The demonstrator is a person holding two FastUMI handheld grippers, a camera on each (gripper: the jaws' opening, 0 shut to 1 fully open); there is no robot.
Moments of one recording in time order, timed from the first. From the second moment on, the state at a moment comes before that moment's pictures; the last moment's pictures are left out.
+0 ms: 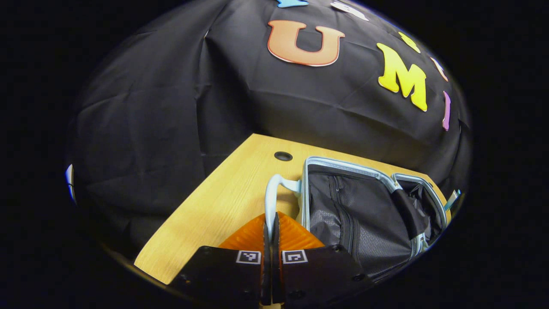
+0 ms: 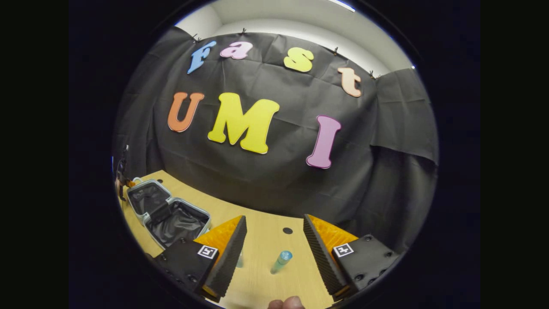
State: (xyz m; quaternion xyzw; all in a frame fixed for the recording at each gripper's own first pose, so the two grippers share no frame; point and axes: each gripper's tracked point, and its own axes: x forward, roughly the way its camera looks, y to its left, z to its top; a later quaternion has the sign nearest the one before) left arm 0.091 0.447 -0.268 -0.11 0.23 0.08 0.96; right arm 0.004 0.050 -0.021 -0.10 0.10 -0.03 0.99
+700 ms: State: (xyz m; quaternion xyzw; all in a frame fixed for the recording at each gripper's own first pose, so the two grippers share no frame) left arm 0.042 0.401 -0.136 -0.04 0.14 0.12 0.98; right arm 0.004 0.049 -0.040 -0.06 0.11 -0.01 0.99
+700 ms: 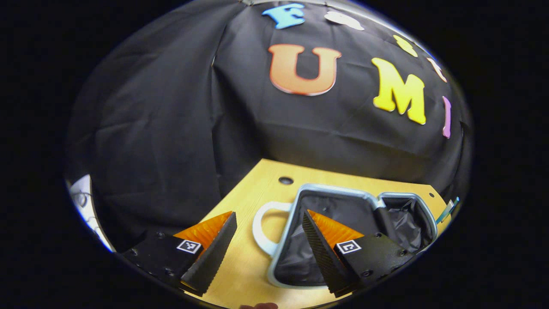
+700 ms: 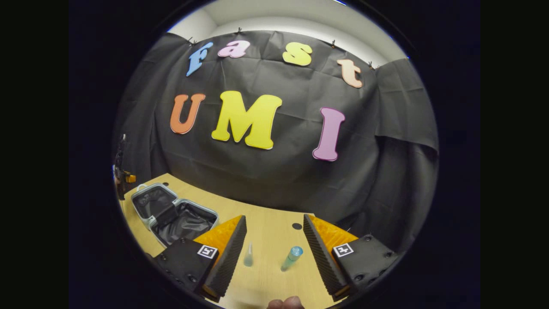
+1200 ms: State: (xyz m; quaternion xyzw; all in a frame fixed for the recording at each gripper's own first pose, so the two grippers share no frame) left arm -0.006 0.139 -0.017 0.01 0.02 0.09 1.00; right arm -0.019 -0.053 -0.054 -0.03 0.09 -0.05 0.99
